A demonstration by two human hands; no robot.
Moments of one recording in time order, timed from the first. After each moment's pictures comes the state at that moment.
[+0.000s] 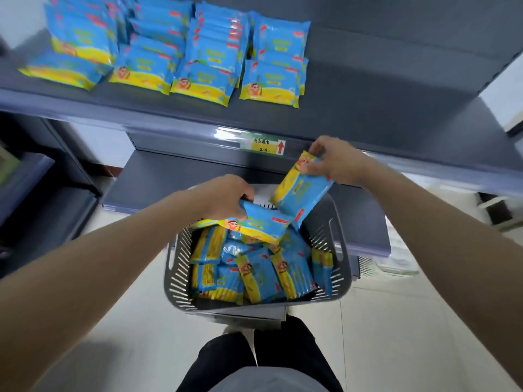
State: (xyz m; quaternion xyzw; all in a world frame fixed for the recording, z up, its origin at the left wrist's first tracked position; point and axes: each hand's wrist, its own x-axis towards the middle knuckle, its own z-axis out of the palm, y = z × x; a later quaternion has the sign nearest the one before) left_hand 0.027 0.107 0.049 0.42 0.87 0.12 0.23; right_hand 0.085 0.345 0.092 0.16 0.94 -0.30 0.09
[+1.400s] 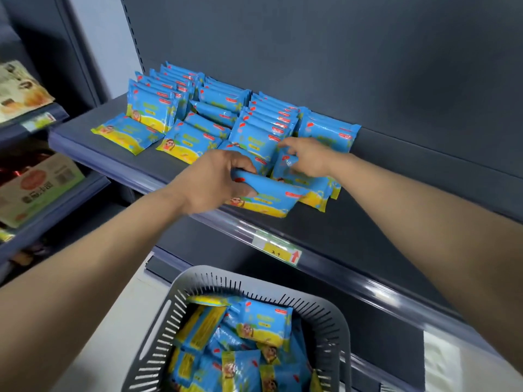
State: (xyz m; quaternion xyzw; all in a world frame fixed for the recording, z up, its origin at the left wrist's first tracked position) left_hand -0.081 0.125 0.169 0.22 0.89 0.41 0.06; right_hand -0.168 0.351 0.144 -0.10 0.98 -0.15 0.11
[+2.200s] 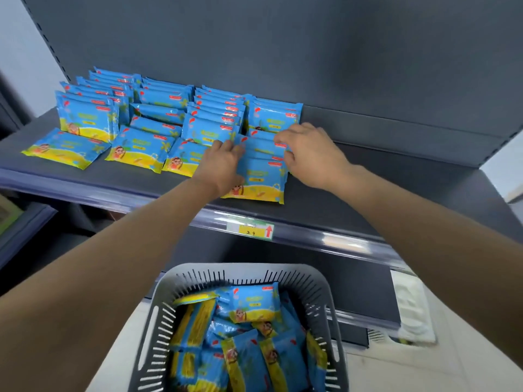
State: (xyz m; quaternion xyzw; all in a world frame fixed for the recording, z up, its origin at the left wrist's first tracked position) left_hand -0.126 0.193 0.115 0.30 0.95 0.09 -0.02; right_hand -0.038 0.362 0.181 -0.06 0.99 0.00 -0.09
